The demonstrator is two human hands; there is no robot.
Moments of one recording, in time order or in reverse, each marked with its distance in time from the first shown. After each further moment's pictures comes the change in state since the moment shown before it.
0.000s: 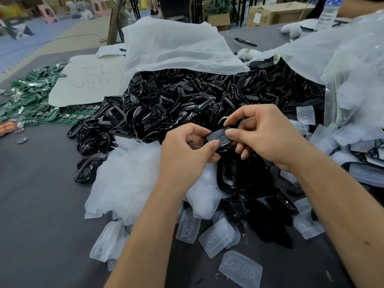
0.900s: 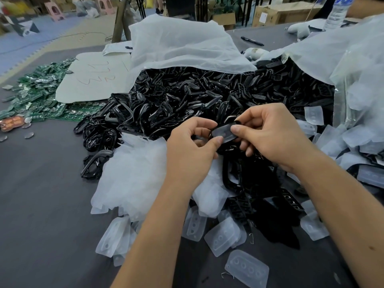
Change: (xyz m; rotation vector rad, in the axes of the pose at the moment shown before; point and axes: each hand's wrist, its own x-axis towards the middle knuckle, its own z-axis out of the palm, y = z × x) left_hand 0.000 -0.001 0.001 0.004 0.059 0.032; right_hand 0.003 0.004 0.008 -0.091 0.108 -0.018
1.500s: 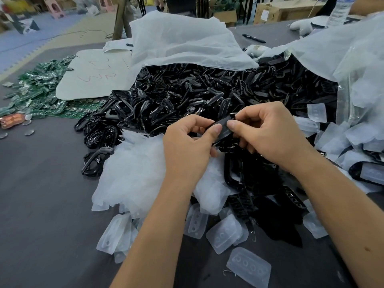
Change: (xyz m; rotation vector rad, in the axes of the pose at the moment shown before) left_hand 0.000 0.003 -0.001 -0.051 0.077 0.034; right_hand -0.007 -0.009 0.005 -0.149 0.025 -0.166
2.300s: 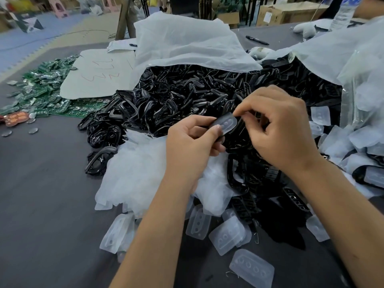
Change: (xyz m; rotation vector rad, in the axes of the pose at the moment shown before) left_hand 0.000 0.004 -0.002 -0.220 -0.043 -0.131; right_hand 0.002 -0.007 -0.004 -0.434 0.239 -0.501
